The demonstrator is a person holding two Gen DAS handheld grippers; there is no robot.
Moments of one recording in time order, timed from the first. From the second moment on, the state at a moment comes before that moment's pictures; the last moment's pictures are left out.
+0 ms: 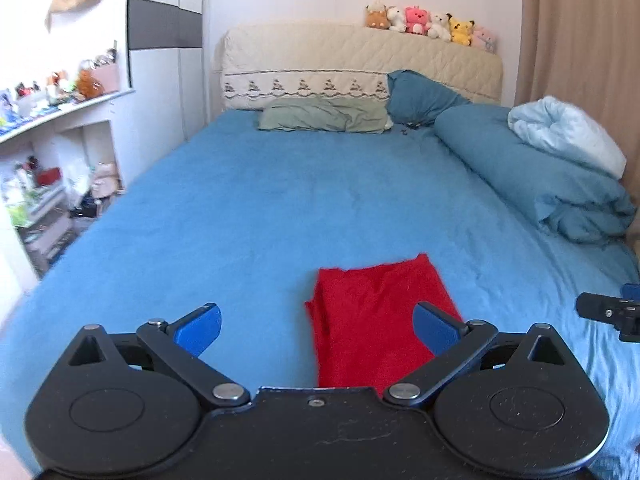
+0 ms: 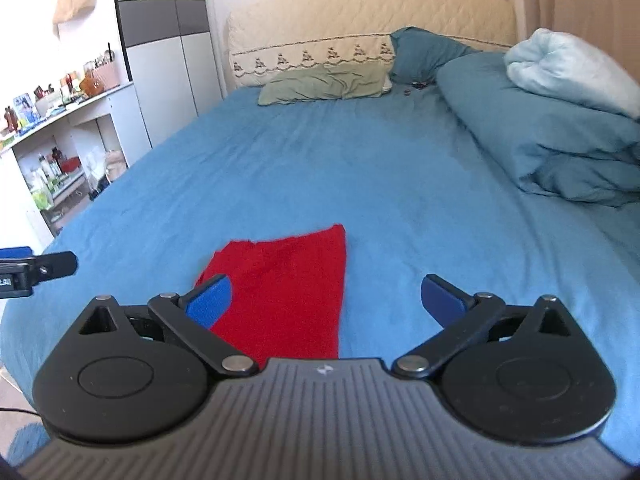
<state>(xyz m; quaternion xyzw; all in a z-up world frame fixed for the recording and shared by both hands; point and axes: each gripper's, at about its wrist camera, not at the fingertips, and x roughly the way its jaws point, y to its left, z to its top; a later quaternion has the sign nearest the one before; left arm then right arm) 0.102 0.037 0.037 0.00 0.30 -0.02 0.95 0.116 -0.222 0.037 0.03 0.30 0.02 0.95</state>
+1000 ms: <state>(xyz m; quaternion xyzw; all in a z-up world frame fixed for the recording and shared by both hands) -0.002 0.006 0.004 0.06 0.33 -0.02 0.94 -0.001 -0.206 -0.007 0.01 0.41 -0.03 0.91</state>
